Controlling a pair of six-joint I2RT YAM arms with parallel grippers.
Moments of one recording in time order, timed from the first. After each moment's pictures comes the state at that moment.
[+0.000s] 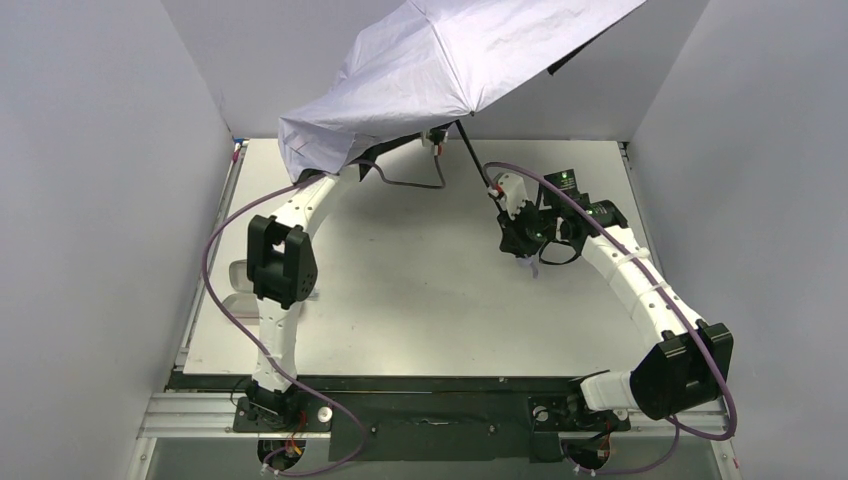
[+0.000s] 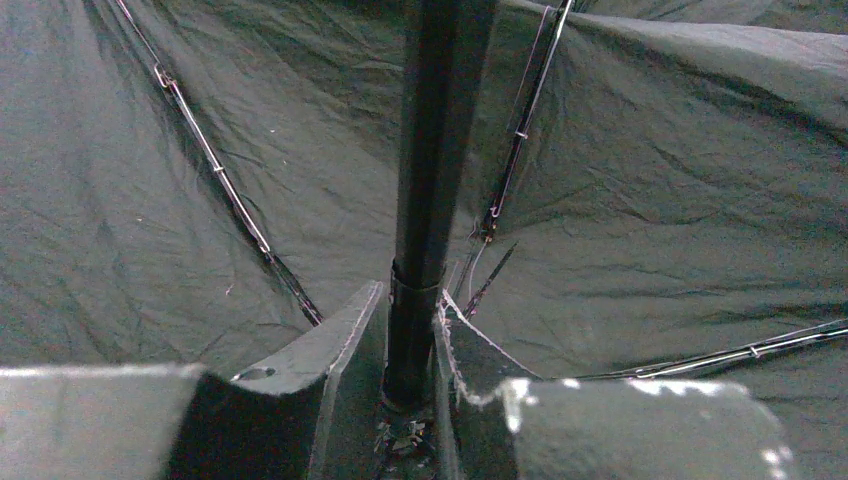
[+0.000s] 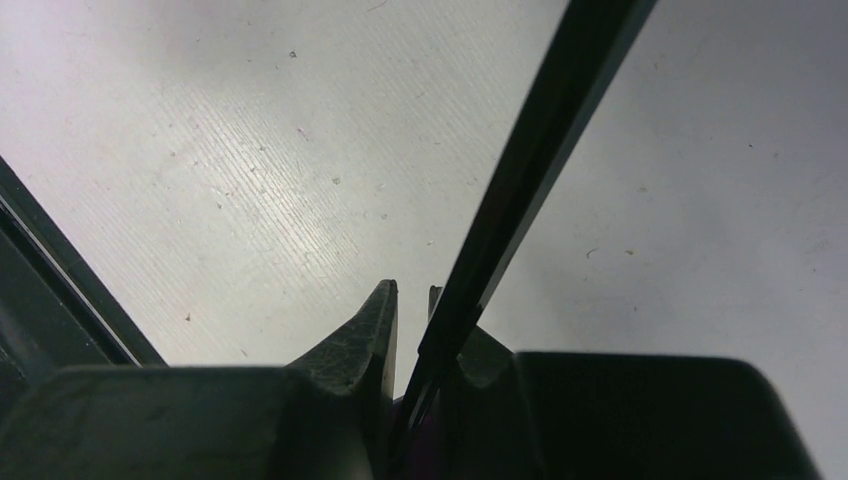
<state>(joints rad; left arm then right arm) -0.39 2.16 2.07 0.42 0.63 1.84 0.30 1.35 1.20 -0.83 -0.45 -0.50</state>
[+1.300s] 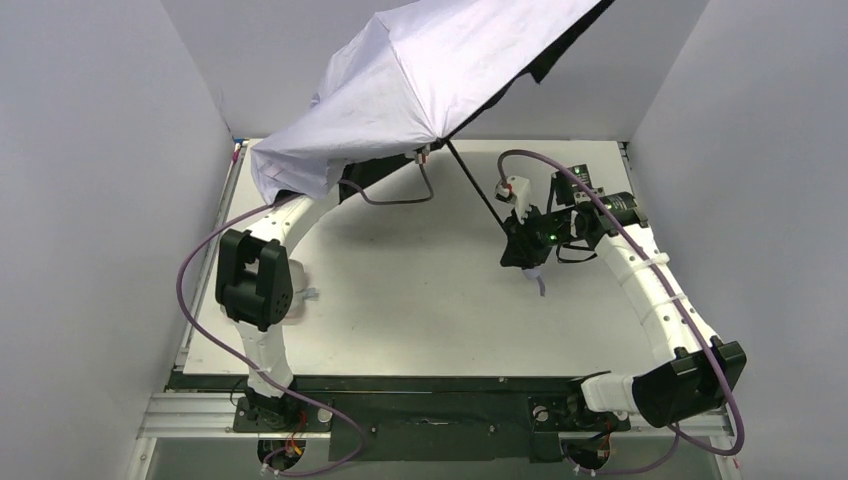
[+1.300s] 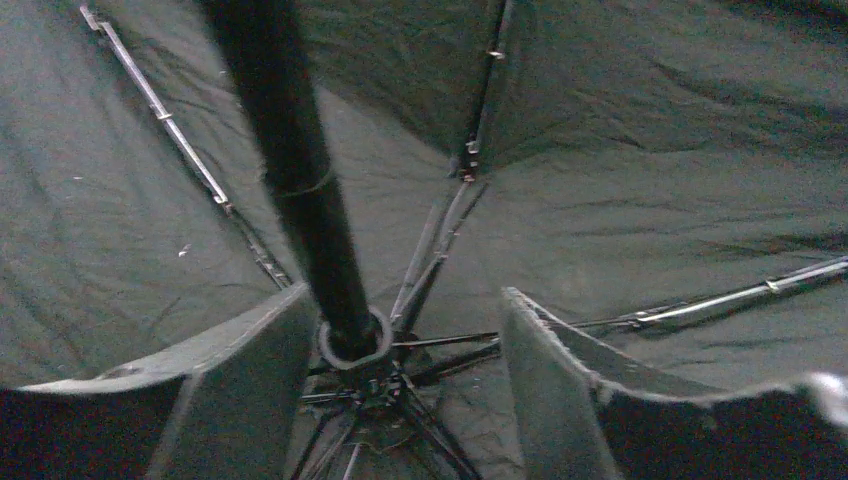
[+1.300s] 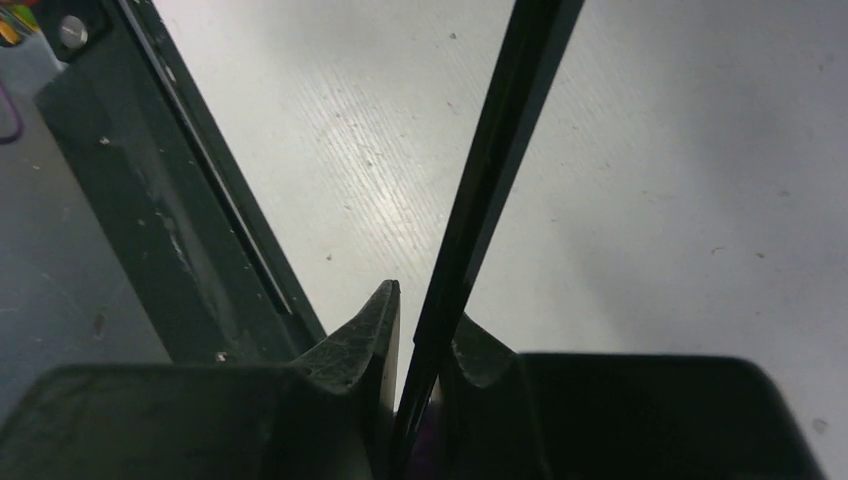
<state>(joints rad) -0.36 1.92 1.67 0.60 0.52 1.78 0.28 1.32 1.35 -1.12 -0.65 -0.54</state>
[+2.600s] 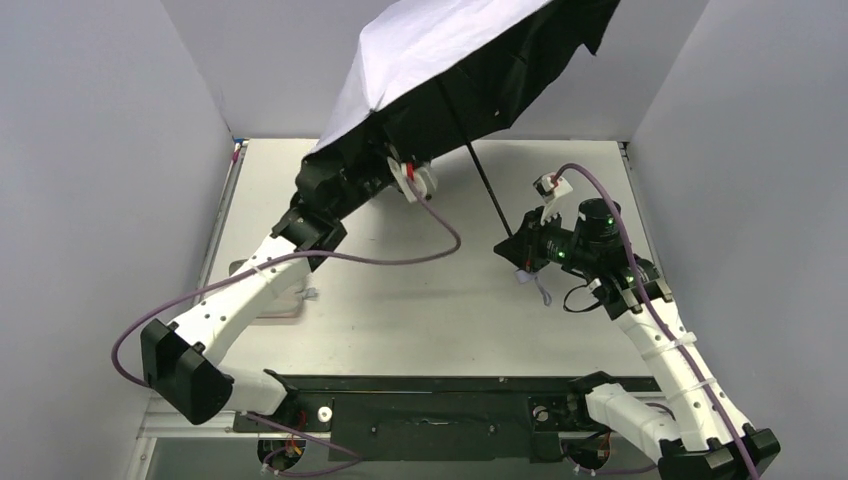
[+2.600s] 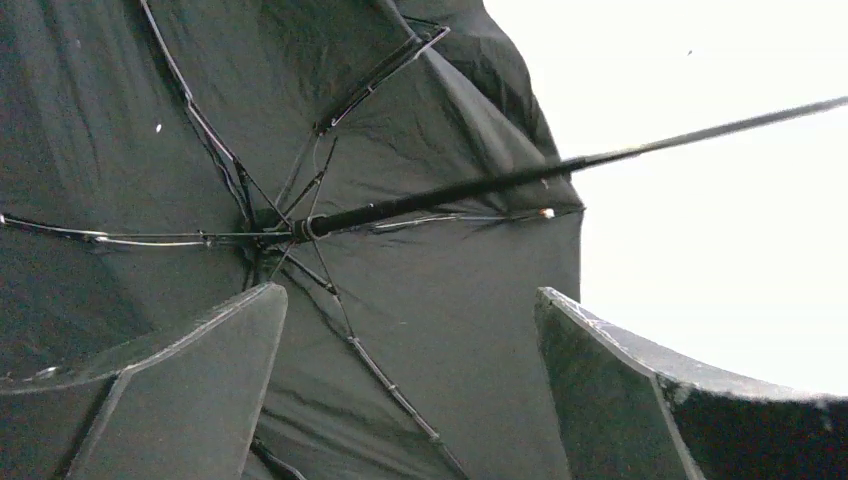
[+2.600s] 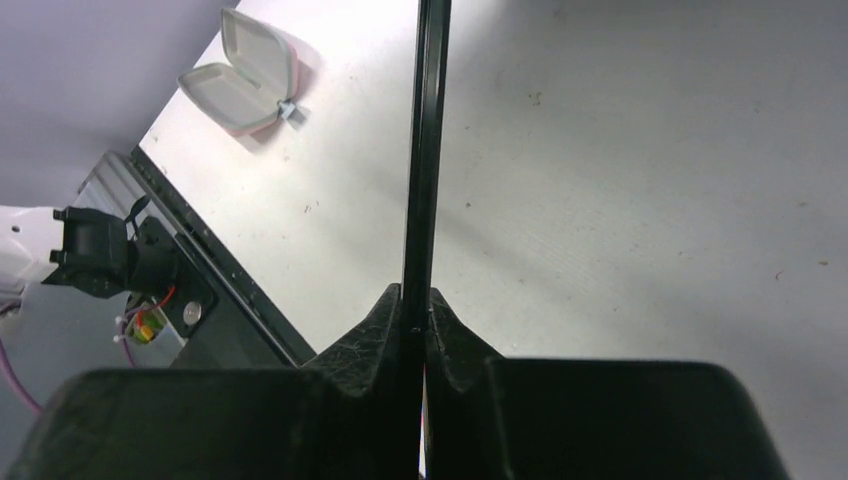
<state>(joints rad) -0.62 1.35 1.24 0.26 0.29 1.00 0.31 0.94 1.02 -0.55 -0.55 0.19</state>
